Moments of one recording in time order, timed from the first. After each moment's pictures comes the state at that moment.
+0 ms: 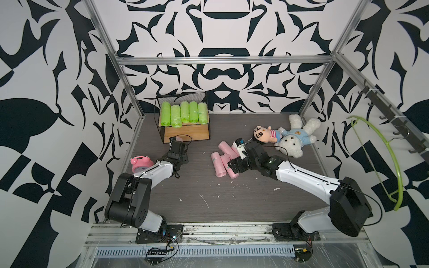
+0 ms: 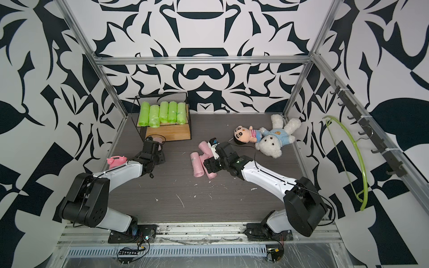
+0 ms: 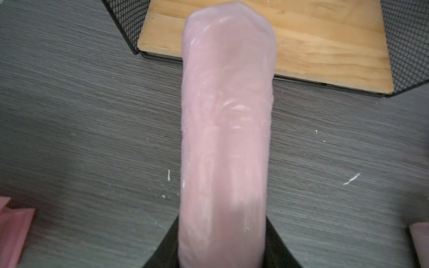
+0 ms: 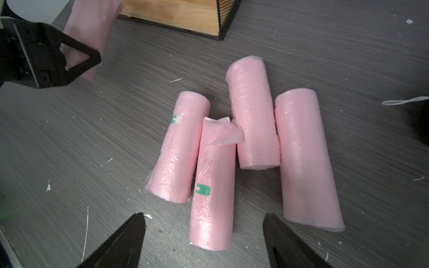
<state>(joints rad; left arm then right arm) -0.27 1.51 0.73 -0.07 -0.24 -0.43 0.68 1.42 0.90 -0.26 -0.09 0.24</state>
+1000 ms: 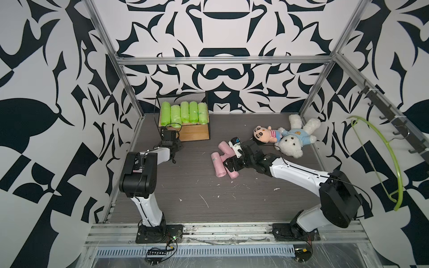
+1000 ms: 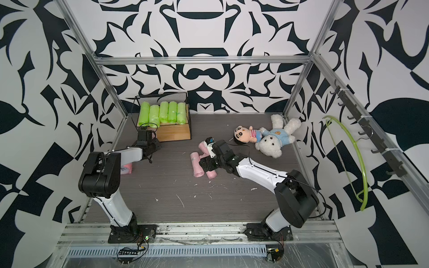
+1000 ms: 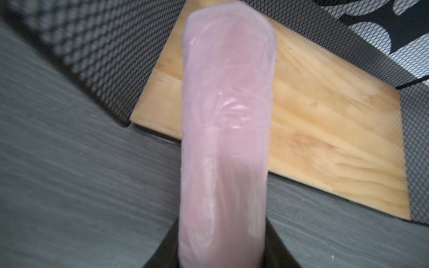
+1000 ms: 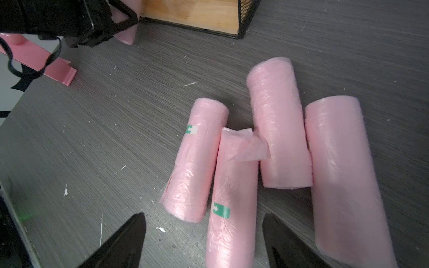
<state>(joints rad) -0.10 1.82 0.98 0.06 -0.11 -0.52 0.68 1.51 0.95 -0.21 -0.16 0.27</state>
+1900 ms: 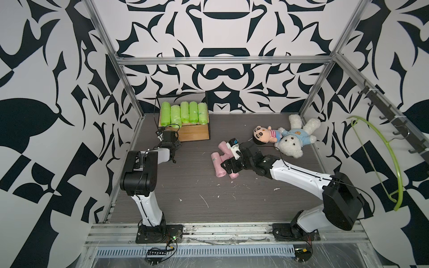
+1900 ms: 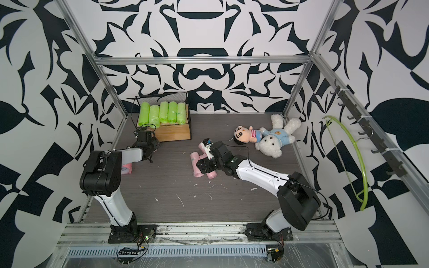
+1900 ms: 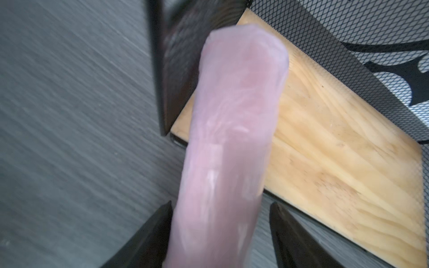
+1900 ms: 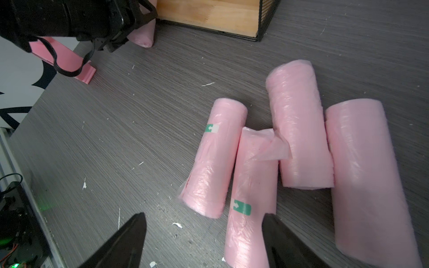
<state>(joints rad) -0.09 1.82 0.93 0.12 -0.20 -0.68 0.73 1.48 0.95 -0.21 -0.16 0.29</state>
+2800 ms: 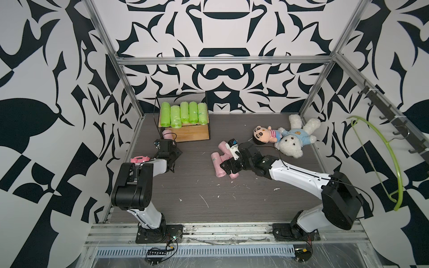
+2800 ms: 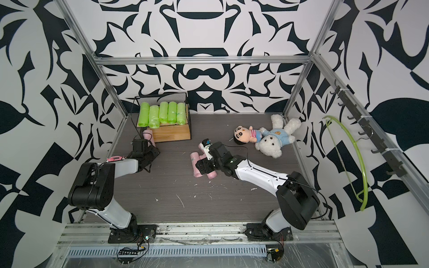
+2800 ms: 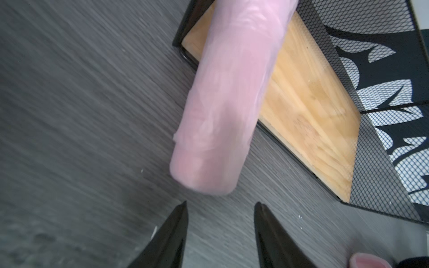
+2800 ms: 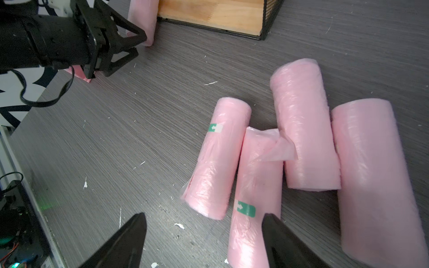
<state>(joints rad) -0.08 1.67 0.73 0.20 -0.02 -0.85 0.74 1.49 0.95 -0.20 -0.16 0.29</state>
